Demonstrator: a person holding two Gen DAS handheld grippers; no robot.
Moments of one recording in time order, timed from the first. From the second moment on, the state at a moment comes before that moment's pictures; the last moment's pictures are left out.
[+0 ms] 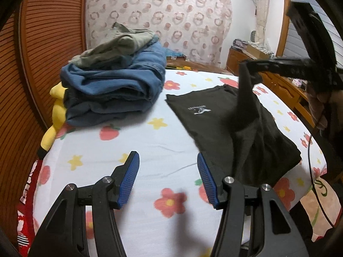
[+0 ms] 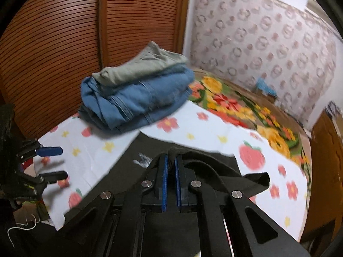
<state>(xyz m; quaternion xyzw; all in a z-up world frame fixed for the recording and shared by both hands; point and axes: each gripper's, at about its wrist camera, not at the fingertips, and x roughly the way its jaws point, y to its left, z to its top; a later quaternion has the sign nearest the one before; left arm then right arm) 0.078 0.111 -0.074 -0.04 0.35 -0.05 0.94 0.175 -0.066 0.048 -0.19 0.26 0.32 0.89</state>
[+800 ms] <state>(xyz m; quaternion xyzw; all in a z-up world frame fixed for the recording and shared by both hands) 0.108 0.104 -0.068 -0.02 0.35 -0.06 0.93 0.213 -0.083 0.027 -0.12 0.29 0.30 0.90</state>
